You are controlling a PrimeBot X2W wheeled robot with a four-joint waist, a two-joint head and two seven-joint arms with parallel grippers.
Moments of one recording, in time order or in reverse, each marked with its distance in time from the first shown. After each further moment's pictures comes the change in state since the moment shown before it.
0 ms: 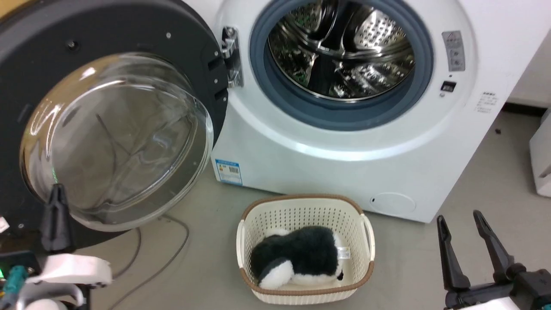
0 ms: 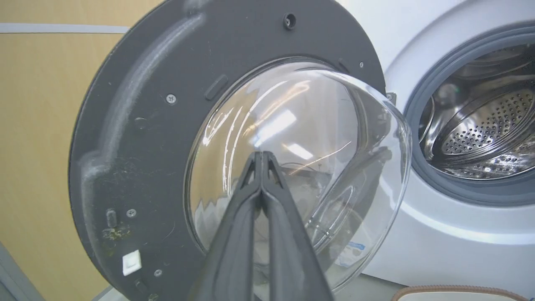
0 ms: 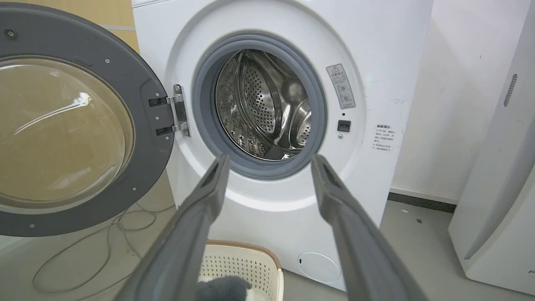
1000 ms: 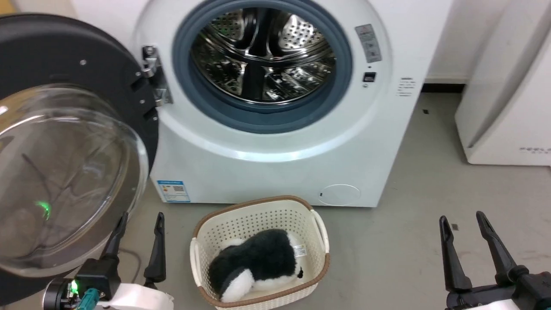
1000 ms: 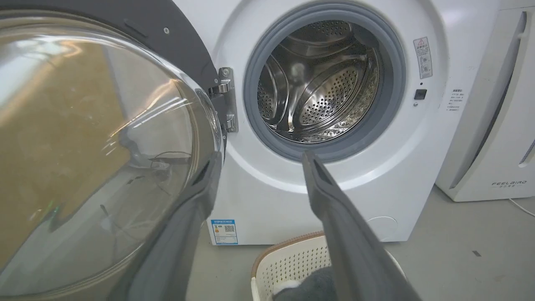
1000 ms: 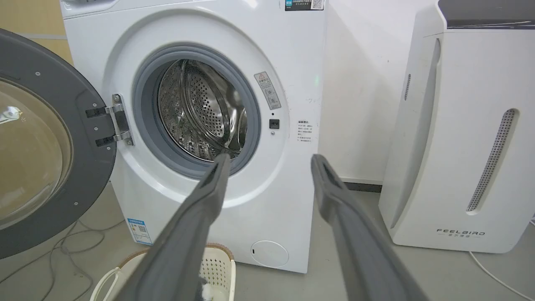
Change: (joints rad) left arm 0.138 -0.057 -0.243 -0.059 -0.072 -0.020 0.000; right arm 0.018 0.000 0.000 -0.019 0.007 0.000 0.000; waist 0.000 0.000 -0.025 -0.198
